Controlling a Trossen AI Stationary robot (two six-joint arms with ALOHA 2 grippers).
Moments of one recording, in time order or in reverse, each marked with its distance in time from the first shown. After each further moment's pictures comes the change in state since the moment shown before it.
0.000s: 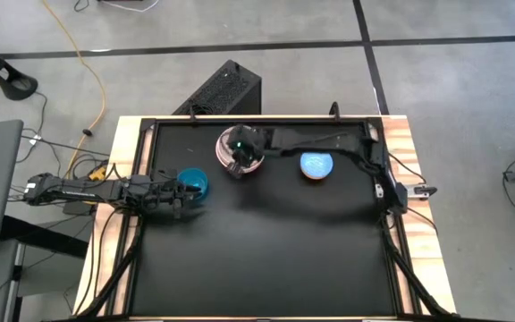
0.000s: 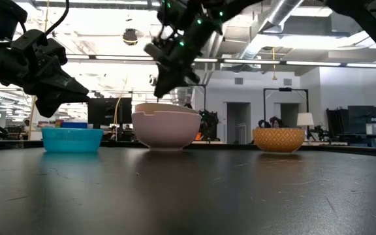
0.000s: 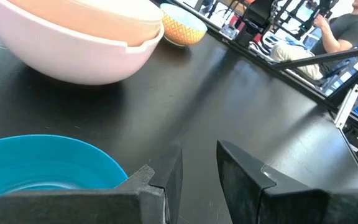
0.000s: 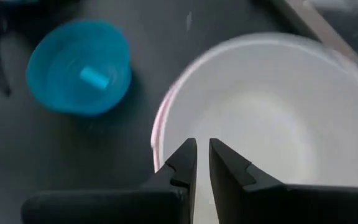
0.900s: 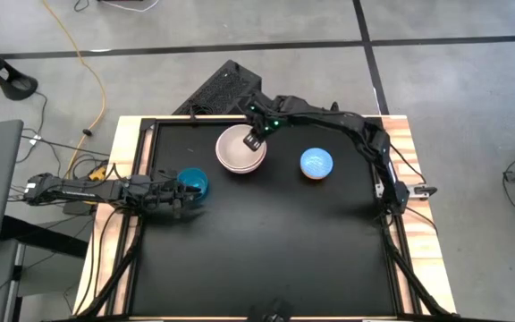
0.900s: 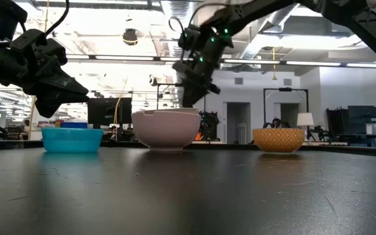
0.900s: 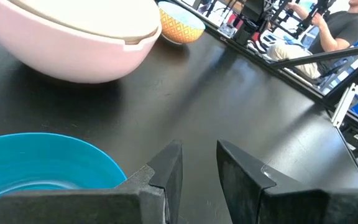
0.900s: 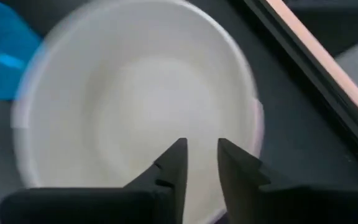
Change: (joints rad) left arm 0.000 0.000 0.000 0.000 0.010 -0.004; right arm -0.264 0.018 0.061 -0.247 -0.221 -0.037
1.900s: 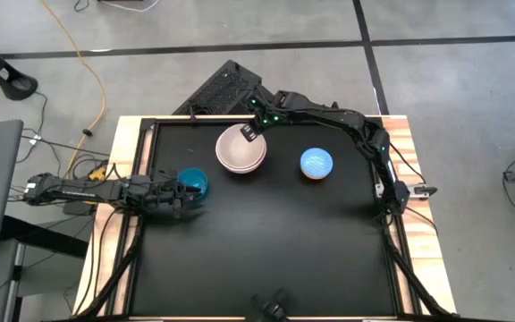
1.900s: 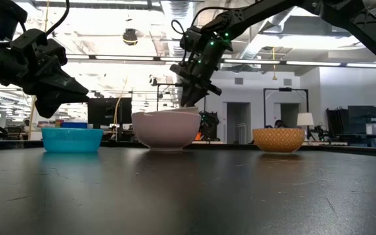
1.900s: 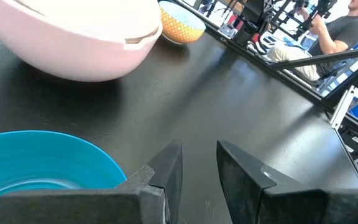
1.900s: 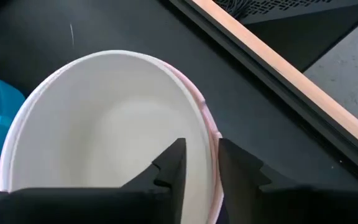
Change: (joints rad) left arm 0.000 0.000 0.000 0.000 0.000 -0.015; right arm -0.033 0.013 0.023 0.072 0.039 0.108
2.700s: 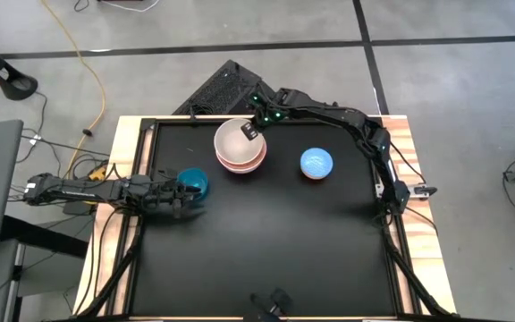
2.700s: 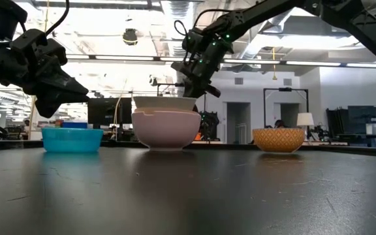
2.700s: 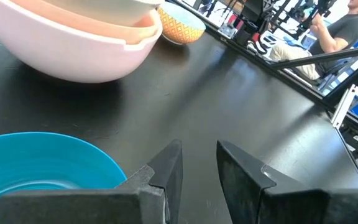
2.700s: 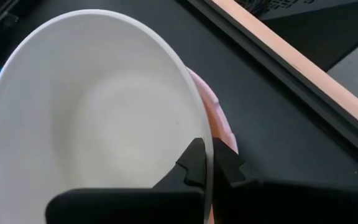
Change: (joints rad) left arm 0.000 0.000 0.000 0.000 -0.001 0.009; right arm -0.023 0.001 0.000 0.011 -0.105 0.001
